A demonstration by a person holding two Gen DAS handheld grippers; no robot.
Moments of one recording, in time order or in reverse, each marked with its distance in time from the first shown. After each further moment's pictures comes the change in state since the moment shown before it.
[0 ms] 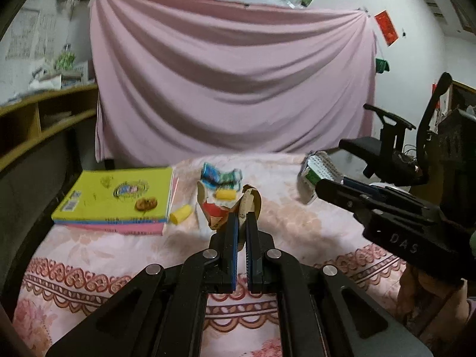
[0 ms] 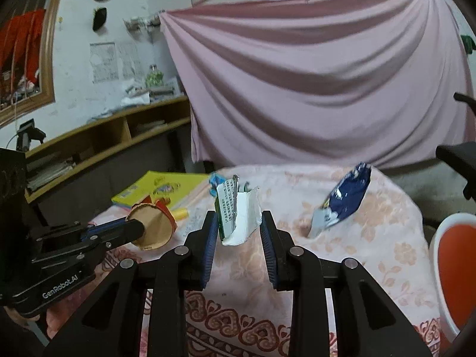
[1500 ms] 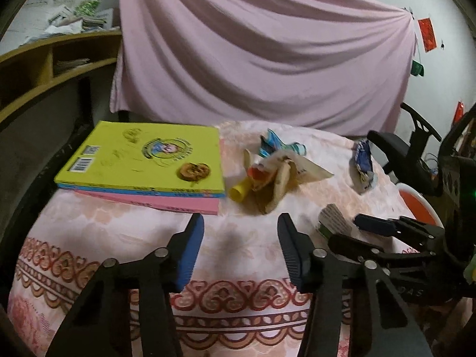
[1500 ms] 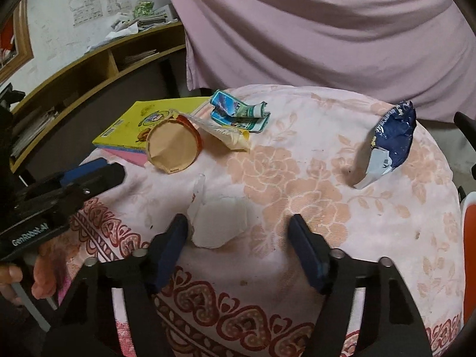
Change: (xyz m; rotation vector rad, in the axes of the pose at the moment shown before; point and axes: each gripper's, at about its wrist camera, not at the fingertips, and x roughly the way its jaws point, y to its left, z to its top) left arm 0.039 0.077 -0.007 -0.175 0.204 0.026; right arm 0.082 0.022 -0.021 0.007 0.419 -0.002
